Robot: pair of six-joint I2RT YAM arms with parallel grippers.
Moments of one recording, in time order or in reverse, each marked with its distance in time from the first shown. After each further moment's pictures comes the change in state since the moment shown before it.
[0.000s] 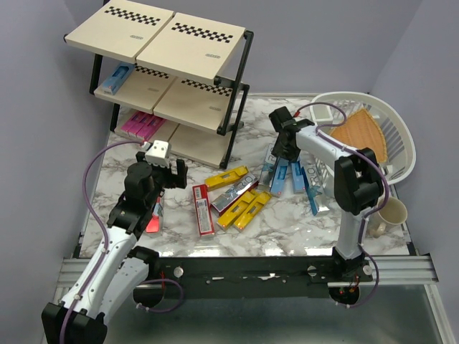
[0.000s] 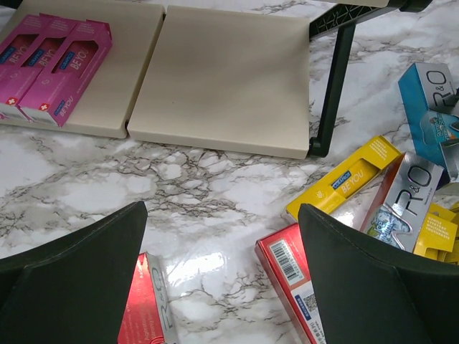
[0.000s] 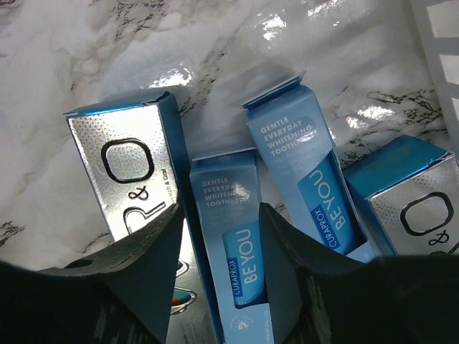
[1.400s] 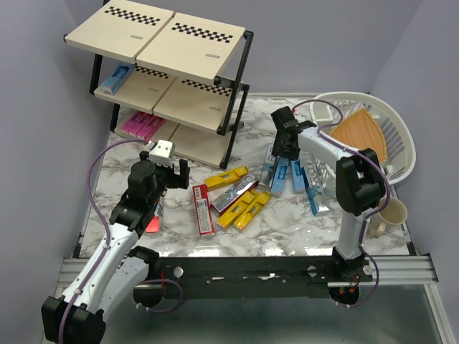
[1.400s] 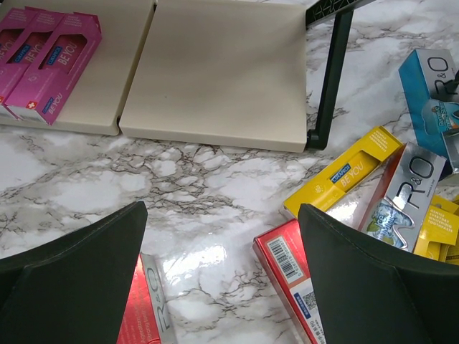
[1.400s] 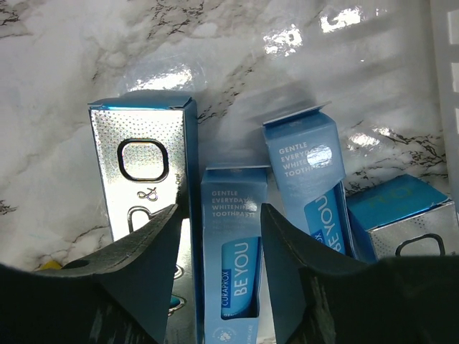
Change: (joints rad) left arm -0.023 0.036 0.000 0.012 -0.003 0.014; right arm -0.014 -0.018 -0.036 0.089 -0.051 -0.178
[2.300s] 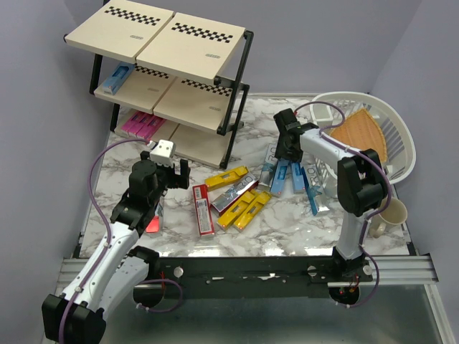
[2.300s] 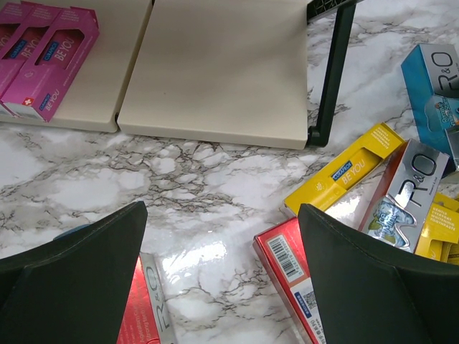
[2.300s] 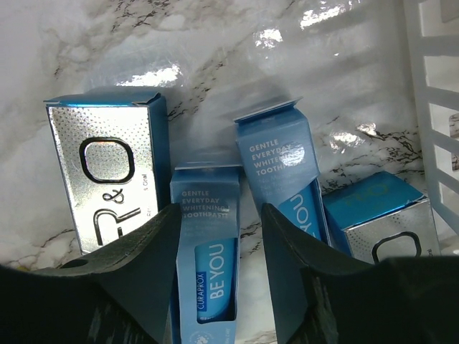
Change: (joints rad) left arm 0.000 0.014 0.000 0.000 0.000 0.000; right arm -0.013 -0.013 -0.041 0.009 0.017 -0.024
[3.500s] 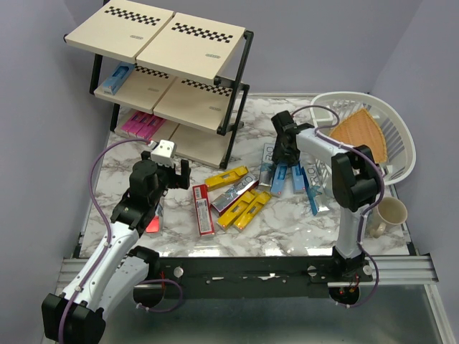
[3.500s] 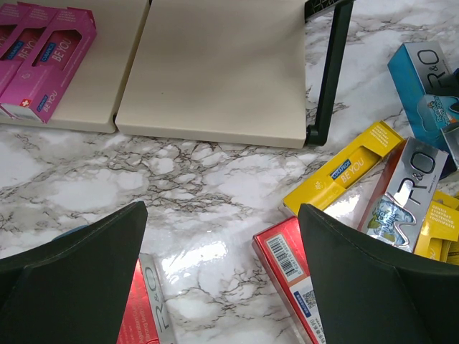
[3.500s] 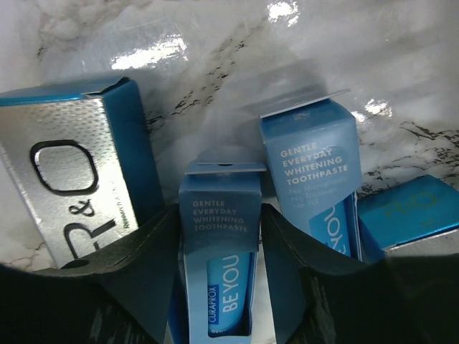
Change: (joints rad) left arm -0.006 0.004 0.000 0.000 0.000 0.004; right arm 0.000 0.062 0.028 -0.018 -0.069 0.012
